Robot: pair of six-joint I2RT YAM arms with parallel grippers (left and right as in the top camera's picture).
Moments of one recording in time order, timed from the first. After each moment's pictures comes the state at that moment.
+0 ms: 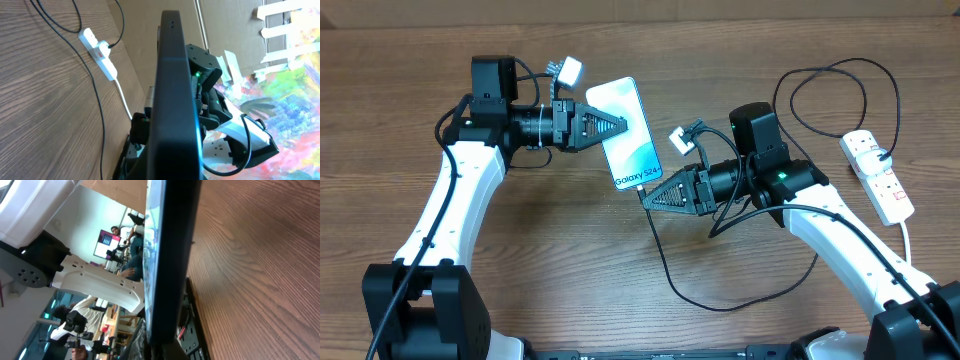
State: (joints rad) left arm -0.05 1.66 1.27 -0.44 1.48 -0.41; right arm 0.37 1.50 0.99 -0.30 -1.35 0.28
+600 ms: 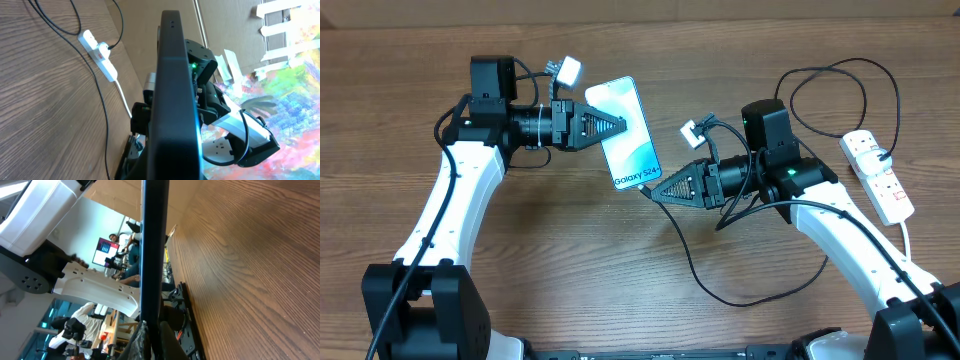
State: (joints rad) left arm -0.05 1.66 1.27 -0.44 1.48 -0.39; right arm 0.32 1.50 0.99 -0.30 -1.36 0.28
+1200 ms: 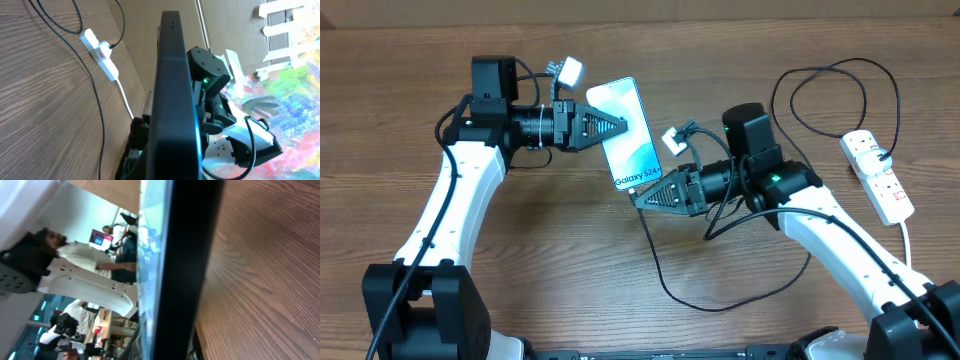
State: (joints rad) left arm -0.05 1.66 1.27 -0.45 1.47 -0.39; right arm 0.42 1.50 0.99 -0.25 -1.27 0.33
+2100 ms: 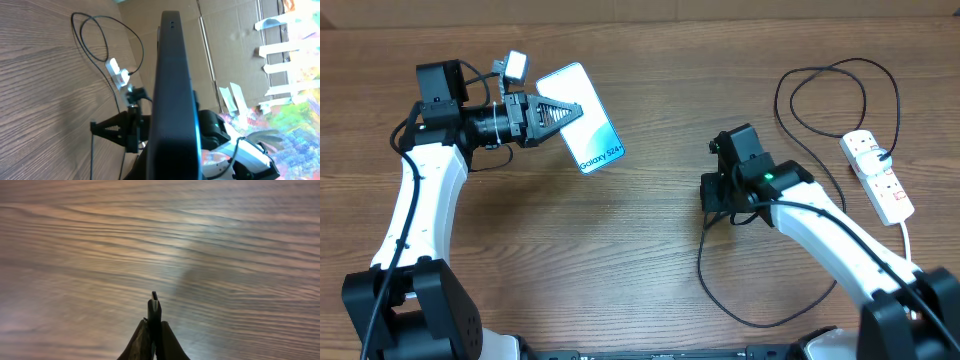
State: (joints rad) left arm 0.14 1.66 1.27 -0.48 1.47 -0.39; right arm 0.42 1.55 0.99 -0.64 -0.08 0.37
